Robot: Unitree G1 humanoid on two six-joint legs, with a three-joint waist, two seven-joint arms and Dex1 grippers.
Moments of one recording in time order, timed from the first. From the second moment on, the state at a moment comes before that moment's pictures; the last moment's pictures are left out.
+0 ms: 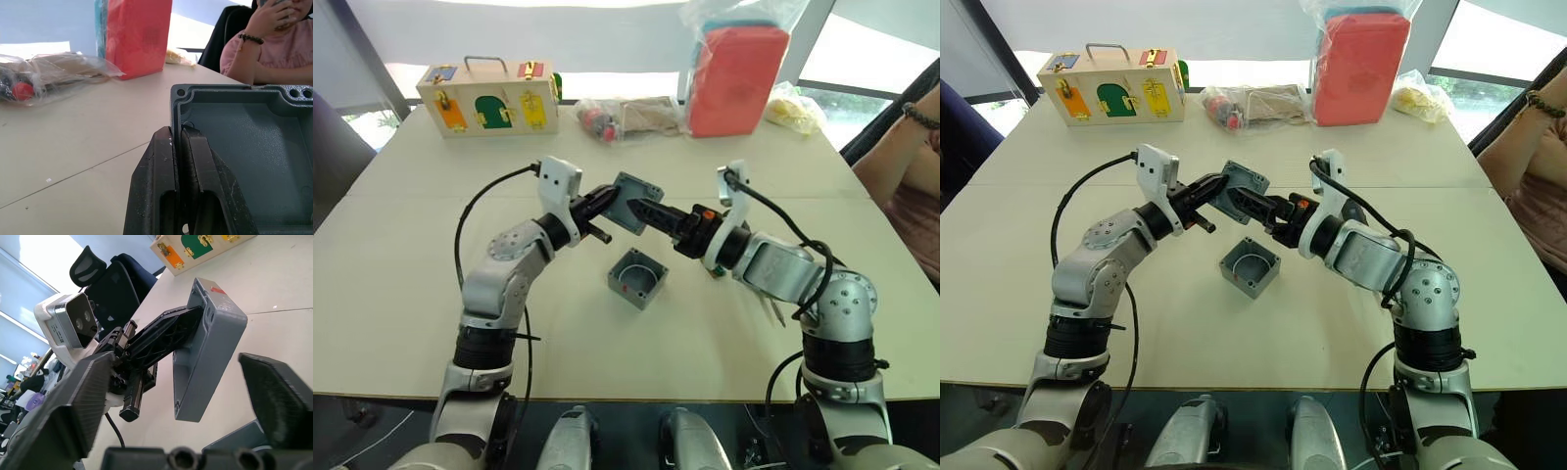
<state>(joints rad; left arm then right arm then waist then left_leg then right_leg) -0.59 0.23 0.03 -0.12 -0.38 0.58 -0.51 -0.57 -0.36 -0.09 -0.31 1.51 0.97 -0.25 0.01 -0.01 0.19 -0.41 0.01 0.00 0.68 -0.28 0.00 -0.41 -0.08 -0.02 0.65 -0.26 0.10</state>
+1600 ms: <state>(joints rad) -0.79 0.80 -0.10 0.30 -0.42 0.46 -1.47 -0.26 -0.69 0.35 -0.18 -0.90 -0.48 0.15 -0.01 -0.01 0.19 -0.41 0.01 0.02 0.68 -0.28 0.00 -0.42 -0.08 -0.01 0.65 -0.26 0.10</state>
